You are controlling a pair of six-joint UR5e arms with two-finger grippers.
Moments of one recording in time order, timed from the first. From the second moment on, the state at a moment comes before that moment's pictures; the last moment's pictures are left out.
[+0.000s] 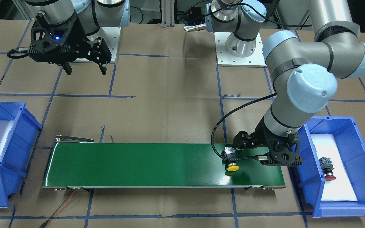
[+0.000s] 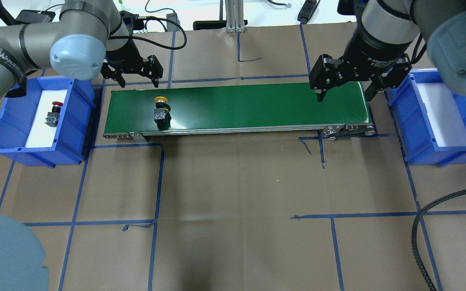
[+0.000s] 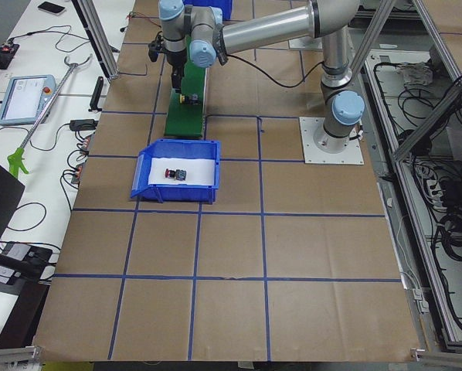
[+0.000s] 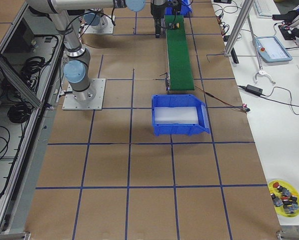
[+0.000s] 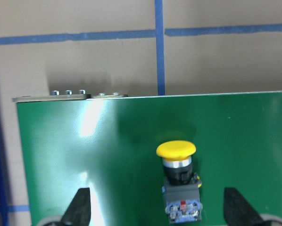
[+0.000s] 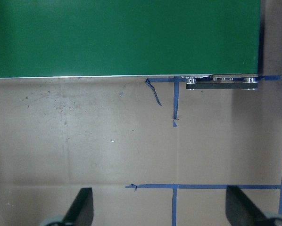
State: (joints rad) left arm -1.54 -1.93 -1.44 -1.31 1.58 0.07; right arm 1.62 -1.62 1.59 -1.57 -1.52 0.06
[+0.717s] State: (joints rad) left arm -1.36 -1.91 -1.31 -1.48 1.58 0.25; right arm 1.62 -1.62 1.60 -1.57 -1.52 0.05
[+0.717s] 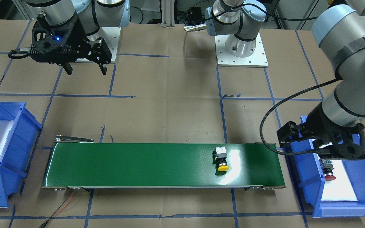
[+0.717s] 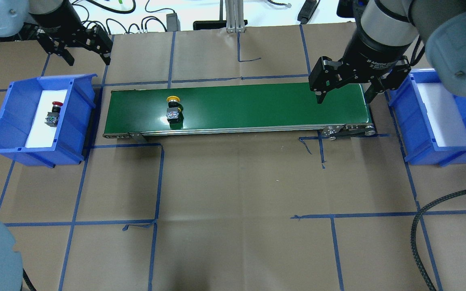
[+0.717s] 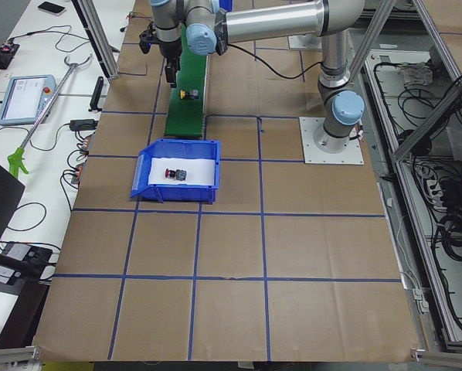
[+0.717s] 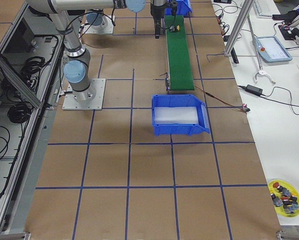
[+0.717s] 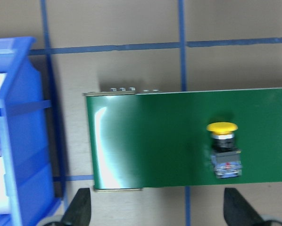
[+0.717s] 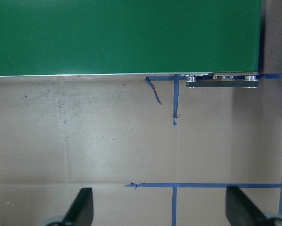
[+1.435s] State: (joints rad) left arm -1.07 -1.98 -1.32 -1.45 1.58 0.53; right arm 1.62 -1.62 1.60 -1.56 -1.52 0.05
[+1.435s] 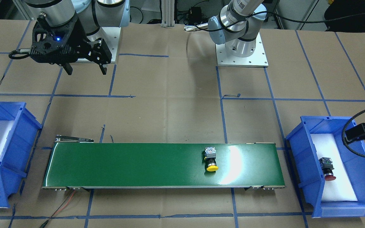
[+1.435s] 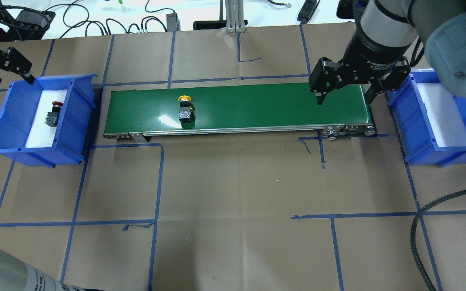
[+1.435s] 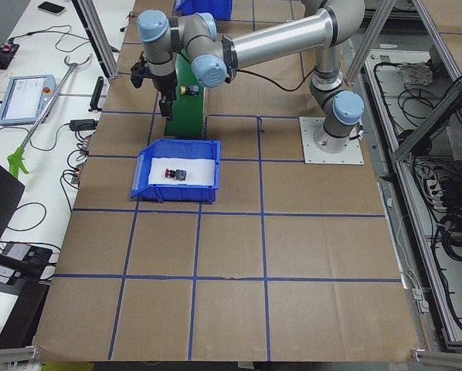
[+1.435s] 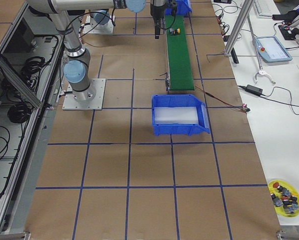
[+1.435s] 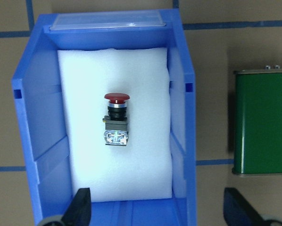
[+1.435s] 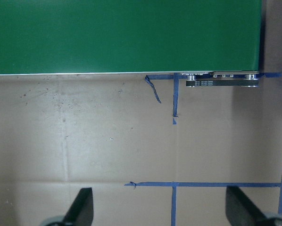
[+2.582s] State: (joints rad) left arm -1.06 -2.13 -1.53 -1.04 1.57 0.55; right arm 1.62 -1.62 1.60 -1.56 -1.52 0.06
